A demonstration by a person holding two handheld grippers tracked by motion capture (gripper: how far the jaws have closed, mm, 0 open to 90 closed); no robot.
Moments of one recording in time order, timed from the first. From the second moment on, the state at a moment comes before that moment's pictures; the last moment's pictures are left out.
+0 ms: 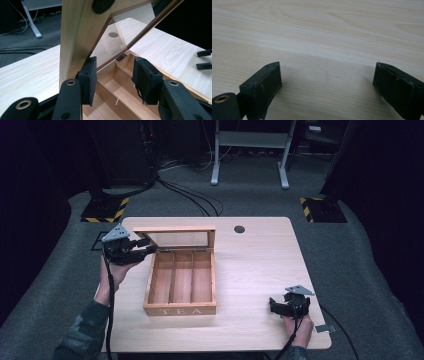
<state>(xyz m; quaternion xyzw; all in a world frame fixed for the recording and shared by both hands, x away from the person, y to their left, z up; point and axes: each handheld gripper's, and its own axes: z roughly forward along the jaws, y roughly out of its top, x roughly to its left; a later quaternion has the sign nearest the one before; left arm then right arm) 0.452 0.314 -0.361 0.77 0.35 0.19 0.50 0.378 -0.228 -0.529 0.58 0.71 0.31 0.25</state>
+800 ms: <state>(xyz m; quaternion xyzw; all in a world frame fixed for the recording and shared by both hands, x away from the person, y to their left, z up) 0.452 0.314 -0.362 0.77 0.35 0.19 0.51 0.378 -0.228 -0.529 0.58 0.71 0.31 0.25</state>
